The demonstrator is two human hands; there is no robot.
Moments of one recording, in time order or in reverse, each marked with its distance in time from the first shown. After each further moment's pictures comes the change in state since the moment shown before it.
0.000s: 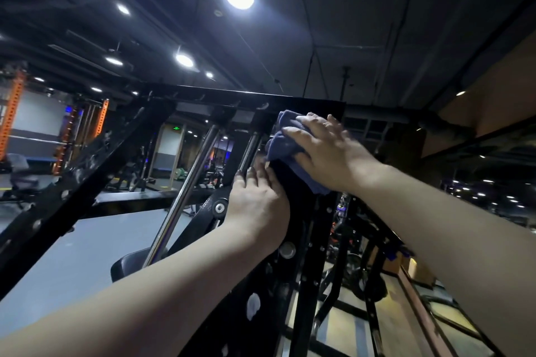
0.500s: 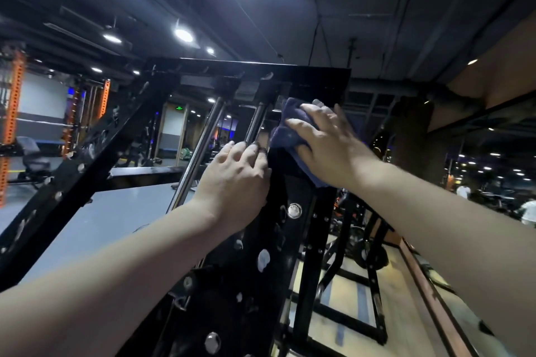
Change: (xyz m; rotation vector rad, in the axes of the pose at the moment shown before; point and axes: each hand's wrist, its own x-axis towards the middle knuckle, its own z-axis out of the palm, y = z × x) left_hand -0.035 -0.050 0.025 0.014 0.505 0.238; right_hand -0.042 -0.029 0.012 0.116 0.045 0.037
